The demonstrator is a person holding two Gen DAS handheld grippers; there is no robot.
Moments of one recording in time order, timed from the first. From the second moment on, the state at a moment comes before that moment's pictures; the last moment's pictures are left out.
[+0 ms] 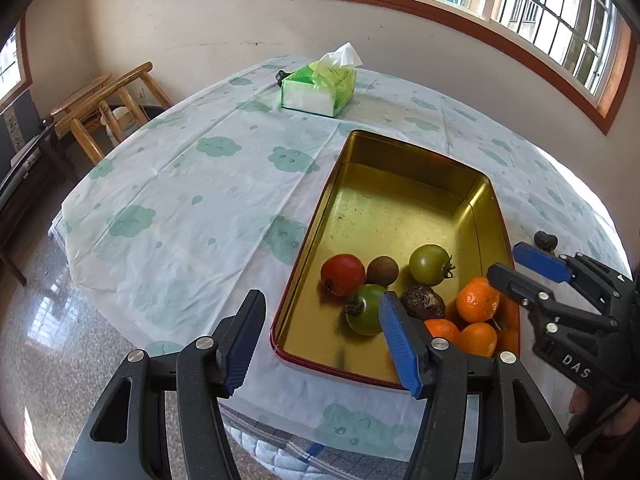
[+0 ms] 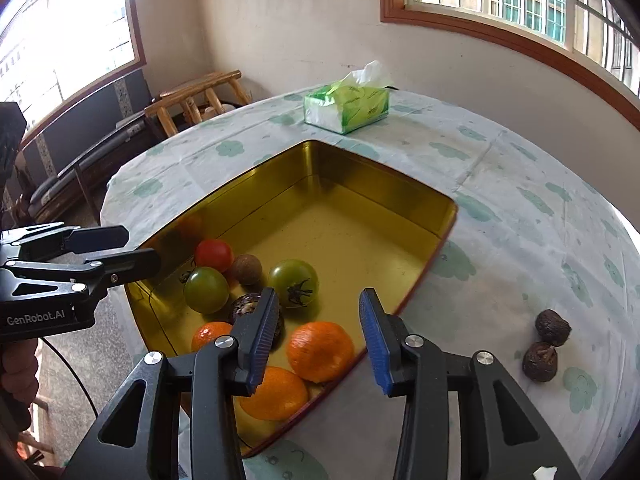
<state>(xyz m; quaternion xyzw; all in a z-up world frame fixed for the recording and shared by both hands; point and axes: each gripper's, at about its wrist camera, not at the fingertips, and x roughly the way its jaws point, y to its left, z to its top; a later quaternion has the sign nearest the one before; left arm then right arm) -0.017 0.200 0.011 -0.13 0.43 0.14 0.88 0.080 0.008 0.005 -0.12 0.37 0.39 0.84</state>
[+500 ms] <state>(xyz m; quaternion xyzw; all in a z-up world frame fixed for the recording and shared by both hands) 0.009 0.155 0.013 -0.11 0.43 0.09 0.89 0.155 -0.106 -0.045 -0.08 0.43 0.23 0.87</state>
